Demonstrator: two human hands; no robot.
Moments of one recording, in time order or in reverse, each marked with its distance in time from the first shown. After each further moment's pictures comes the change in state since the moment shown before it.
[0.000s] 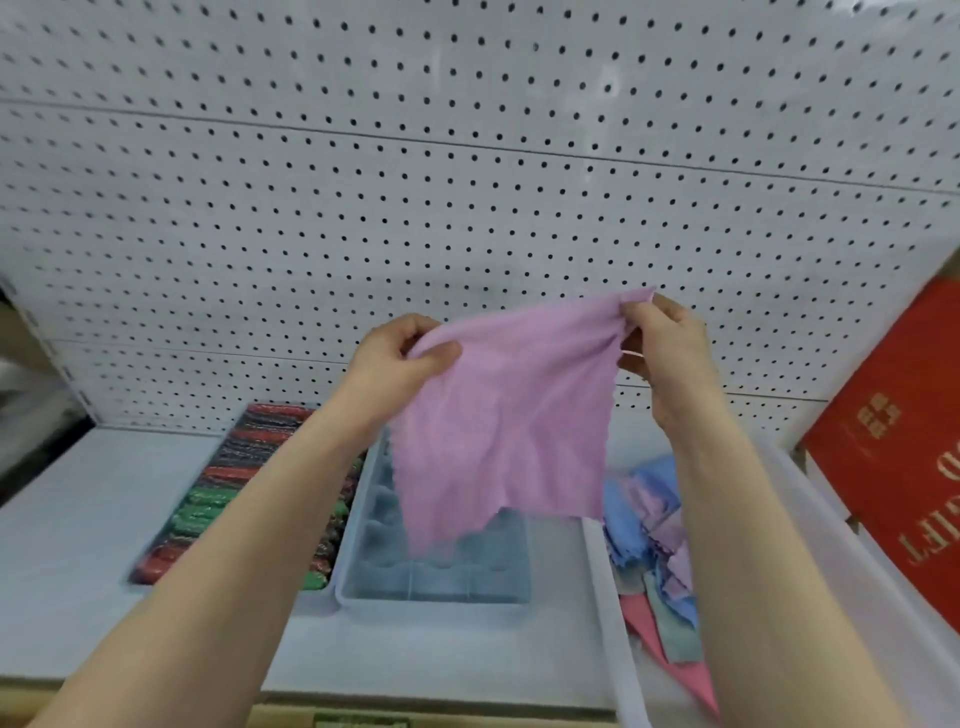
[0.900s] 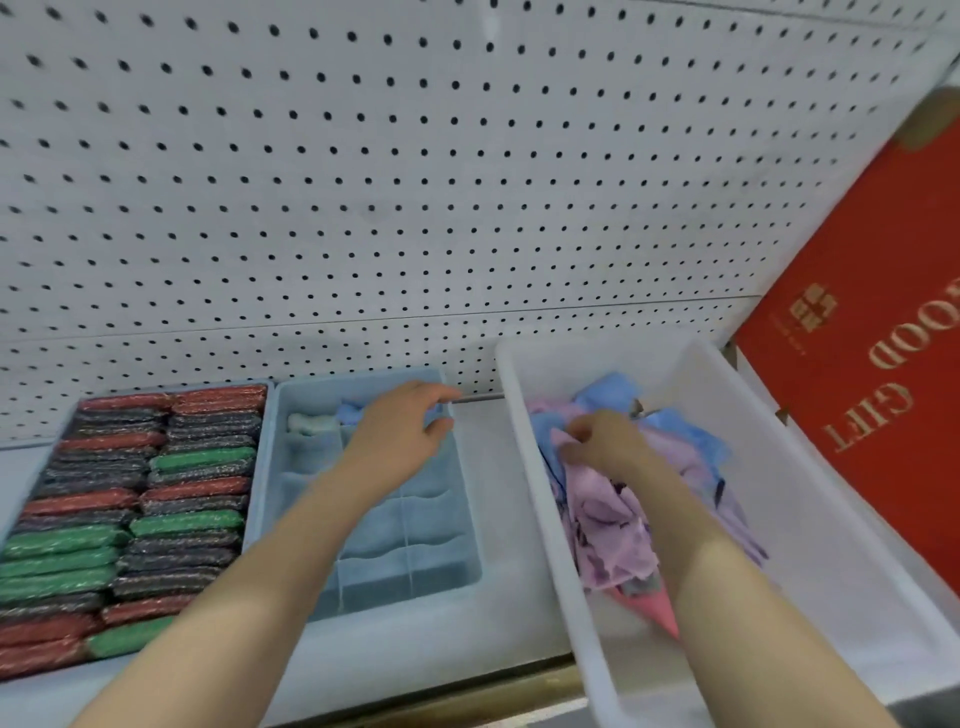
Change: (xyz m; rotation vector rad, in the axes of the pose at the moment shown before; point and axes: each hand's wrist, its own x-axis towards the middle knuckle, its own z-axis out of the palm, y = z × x) left_hand 0.021 -0.127 0.101 0.630 -0.385 0.081; right_hand -0.001 0.191 -0.083 -1.182 -0.399 0.358
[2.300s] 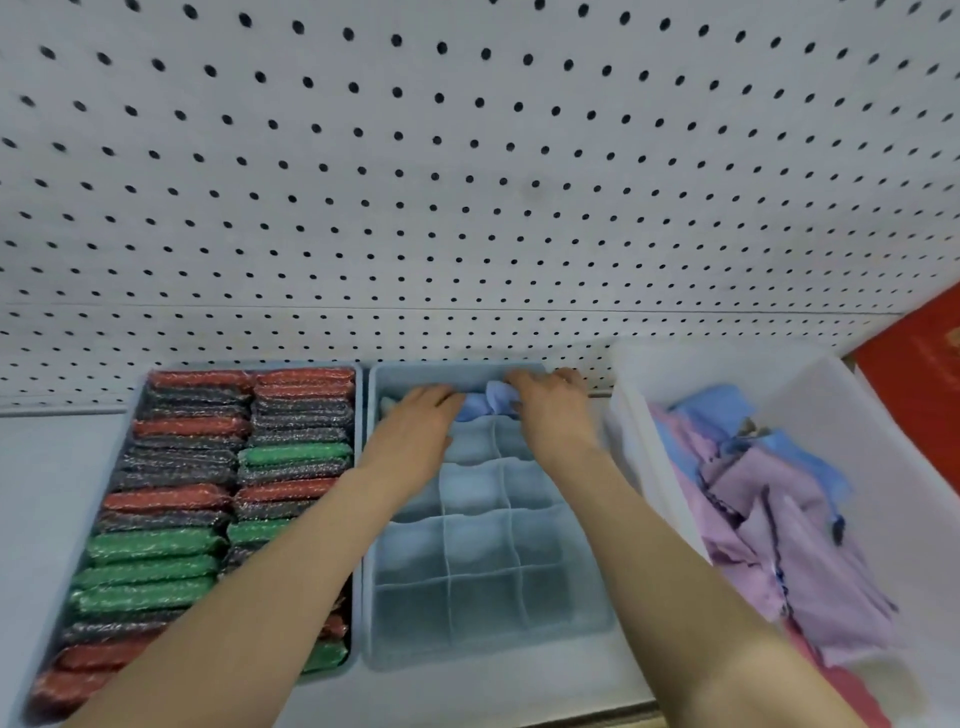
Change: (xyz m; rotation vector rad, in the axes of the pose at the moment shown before) left_hand 0.011 -0.136 -0.013 0.314 -0.156 0.029; right_hand 0.080 -0.167 0.086 -0.448 0.315 -0.231
